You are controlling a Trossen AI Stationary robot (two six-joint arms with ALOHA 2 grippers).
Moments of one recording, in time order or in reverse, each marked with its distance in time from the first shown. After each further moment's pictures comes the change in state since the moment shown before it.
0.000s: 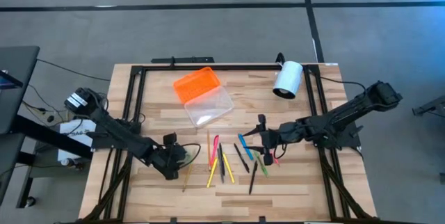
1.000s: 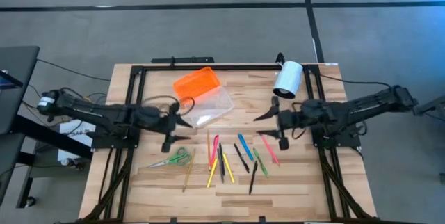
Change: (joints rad) left arm 0.427 -0.571 -0.054 0.170 0.312 0.649; right arm -0.152 -0.327 0.000 -0.142 -0.214 0.030
